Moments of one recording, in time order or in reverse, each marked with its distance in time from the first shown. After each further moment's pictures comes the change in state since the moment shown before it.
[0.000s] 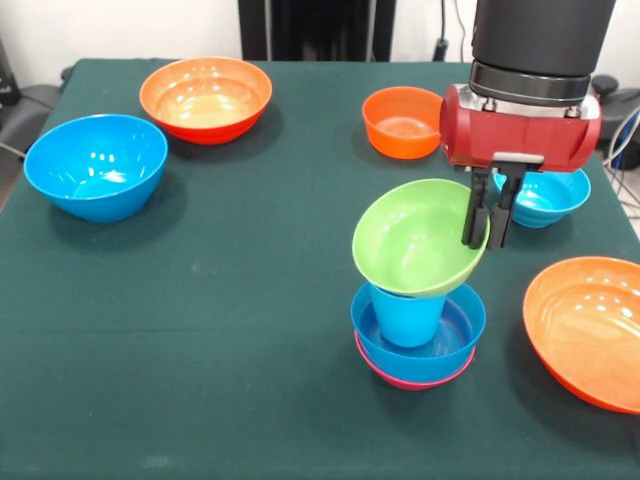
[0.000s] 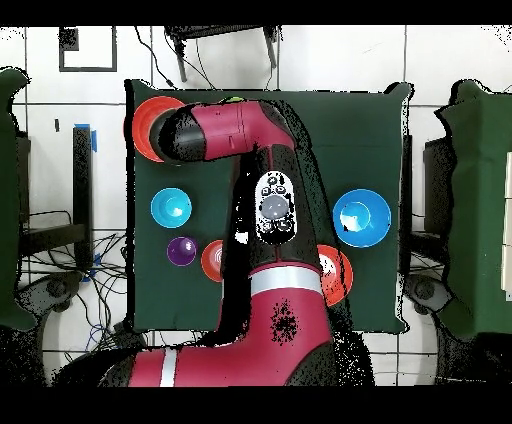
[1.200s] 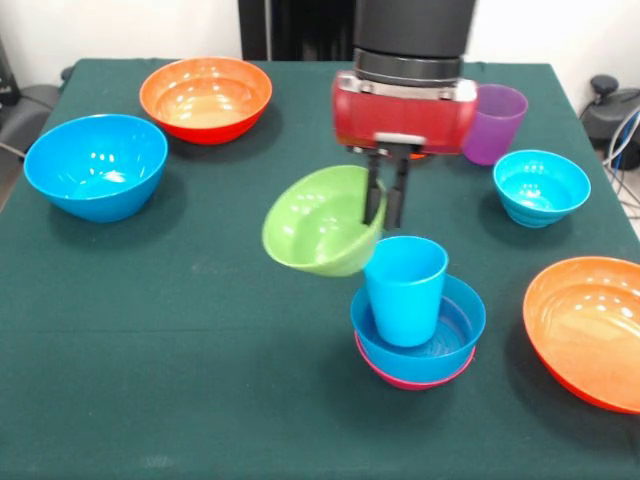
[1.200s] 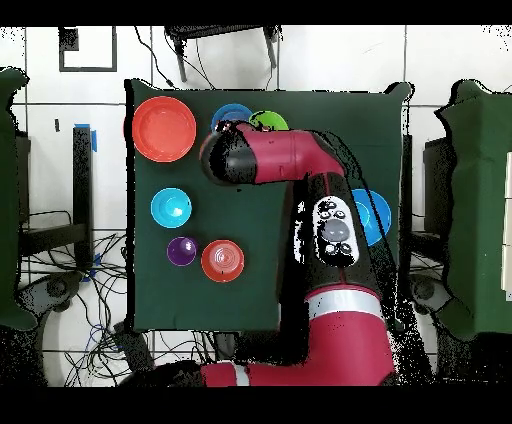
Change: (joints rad) arm -0.156 -0.083 0.032 0.216 -0.003 -0.161 0.000
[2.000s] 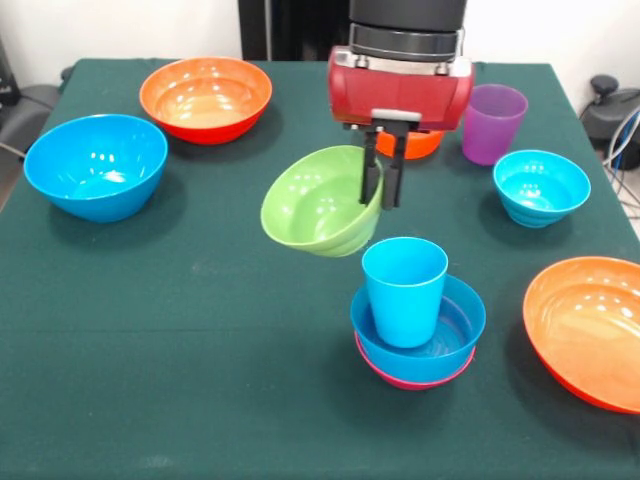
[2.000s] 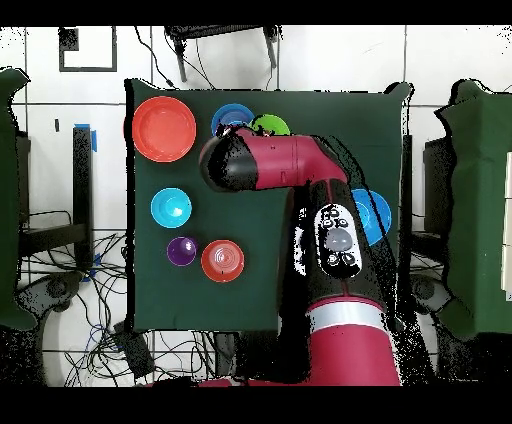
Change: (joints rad) arm 0.012 -0.034 0.000 0.029 -0.003 0.000 0.000
